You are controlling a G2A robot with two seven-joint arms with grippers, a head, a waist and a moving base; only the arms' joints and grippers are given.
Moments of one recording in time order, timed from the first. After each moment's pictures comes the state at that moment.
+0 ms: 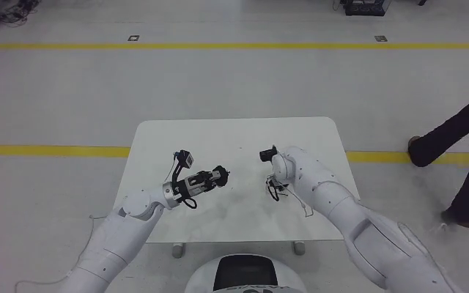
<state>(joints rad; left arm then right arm) 1.38 -1.05 -1.09 -1.41 -0.55 -0.34 -0.86 -0.81 -1.40 0.61 -0.81 -0.80 0.24 1.12</state>
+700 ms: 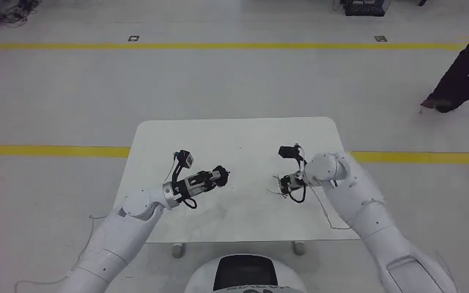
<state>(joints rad) 1.38 -1.05 -1.09 -1.41 -0.55 -0.34 -0.86 -1.11 -1.20 1.10 -1.23 -0.58 0.05 1.25</state>
